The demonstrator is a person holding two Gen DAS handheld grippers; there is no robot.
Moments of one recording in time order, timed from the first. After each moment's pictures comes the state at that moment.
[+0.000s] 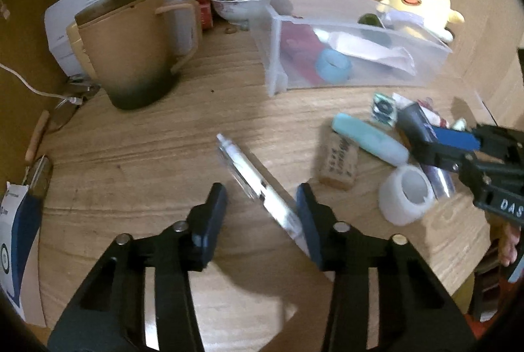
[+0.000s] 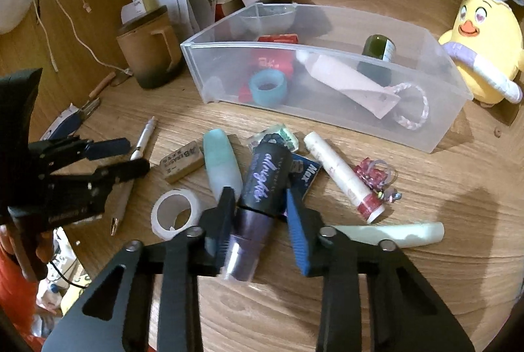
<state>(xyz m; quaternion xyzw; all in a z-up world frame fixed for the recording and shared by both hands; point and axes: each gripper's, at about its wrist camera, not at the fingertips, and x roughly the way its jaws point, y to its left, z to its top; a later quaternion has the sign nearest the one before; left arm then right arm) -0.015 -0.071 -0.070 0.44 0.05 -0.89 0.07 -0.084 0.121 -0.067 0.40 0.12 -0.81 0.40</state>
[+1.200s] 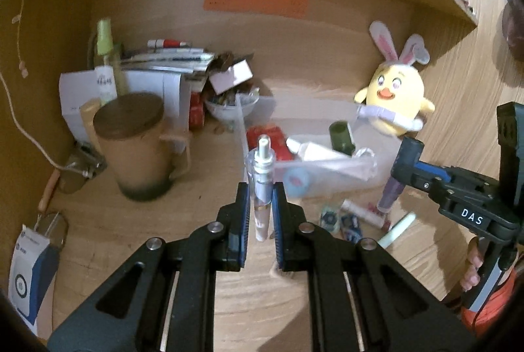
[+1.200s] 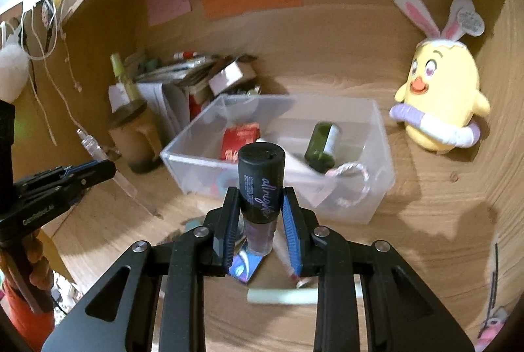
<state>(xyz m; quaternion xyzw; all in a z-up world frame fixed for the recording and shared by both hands) -0.019 -0.059 0.021 0.30 0.08 -0.95 0.06 -0.114 0.153 0.007 0.31 0.05 -0.87 0.37</state>
